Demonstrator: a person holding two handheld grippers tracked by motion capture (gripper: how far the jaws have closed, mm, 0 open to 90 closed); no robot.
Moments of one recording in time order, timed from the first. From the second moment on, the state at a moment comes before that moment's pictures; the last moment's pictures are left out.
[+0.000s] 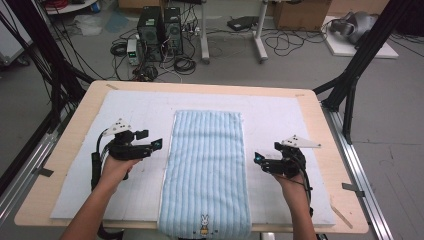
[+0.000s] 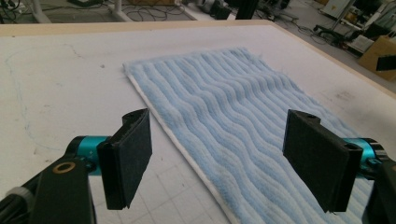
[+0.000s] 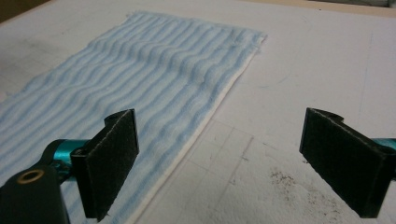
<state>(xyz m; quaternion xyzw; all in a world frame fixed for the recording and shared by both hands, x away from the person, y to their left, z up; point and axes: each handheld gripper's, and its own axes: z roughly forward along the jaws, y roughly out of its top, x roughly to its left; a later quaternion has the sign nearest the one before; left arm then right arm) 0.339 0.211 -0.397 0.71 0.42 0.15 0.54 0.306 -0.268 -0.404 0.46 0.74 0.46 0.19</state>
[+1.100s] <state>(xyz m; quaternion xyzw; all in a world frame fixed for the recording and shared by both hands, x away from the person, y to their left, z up) 0.421 0.153 -0.440 0.75 0.48 0.17 0.43 0.315 -0.257 -0.406 0.45 0.76 0.44 0.16</state>
